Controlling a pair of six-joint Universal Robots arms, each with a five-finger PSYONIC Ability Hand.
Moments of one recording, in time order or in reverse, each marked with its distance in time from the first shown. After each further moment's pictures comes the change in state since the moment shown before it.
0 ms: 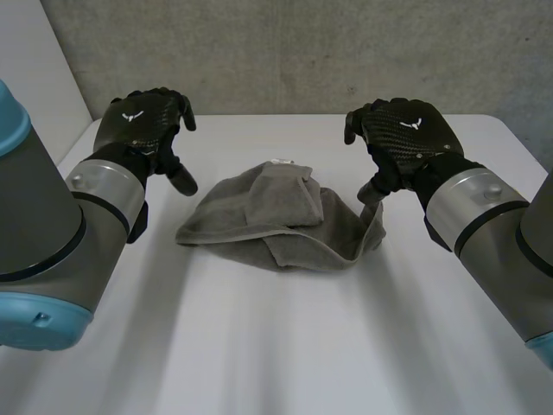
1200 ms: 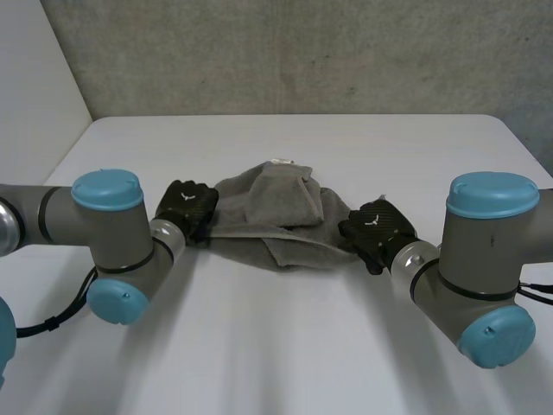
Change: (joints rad) left arm 0.113 -0.563 0.149 0.143 0.213 0.336; right arm -0.041 0.388 0.011 -0.041 -0.040 -0.429; left_hand 0.357 0.351 0.344 0.350 0.378; right_hand 0.359 0.346 0.367 0.371 0.393
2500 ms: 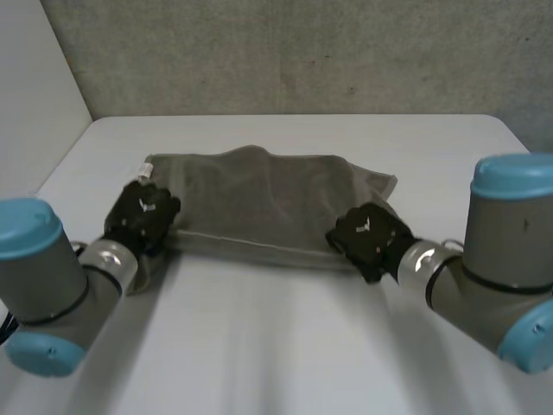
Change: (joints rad) left arm 0.128 0.372 -0.518 0.241 0.092 0.291; right arm -0.019 -0.108 0.040 0.145 -0.173 -0.081; left_hand 0.457 0.447 0.447 0.444 0.461; right_hand 0.390 0.386 0.402 0.395 0.398
